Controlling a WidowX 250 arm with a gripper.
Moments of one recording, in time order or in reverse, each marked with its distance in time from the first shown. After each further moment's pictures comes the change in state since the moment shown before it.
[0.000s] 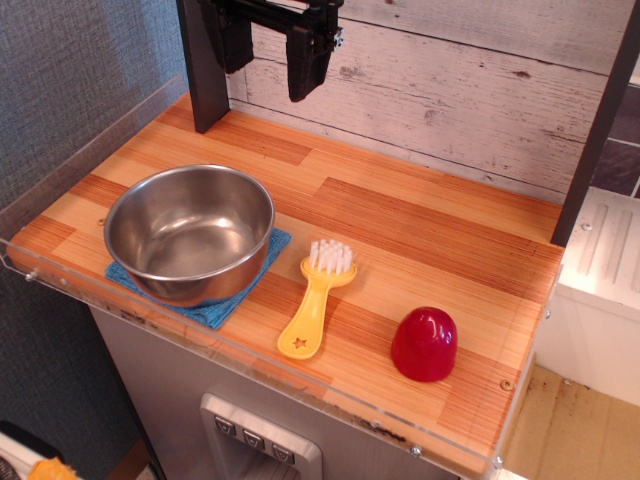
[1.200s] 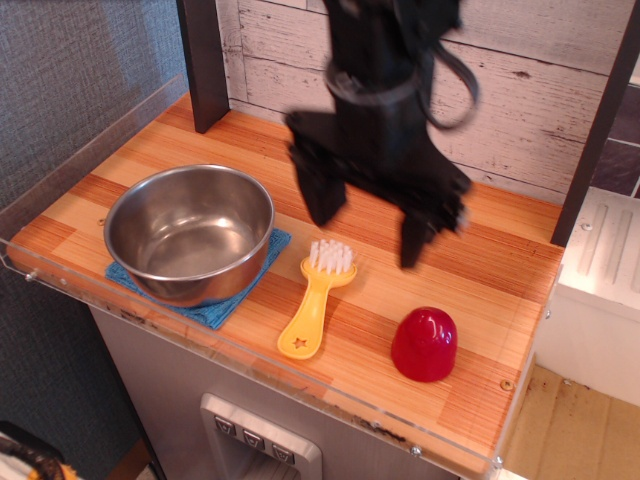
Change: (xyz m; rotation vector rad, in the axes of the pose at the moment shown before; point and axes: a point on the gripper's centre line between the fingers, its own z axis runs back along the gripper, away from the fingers) arm -0.060 -0.124 -0.026 -0.064 -0.092 -0.025
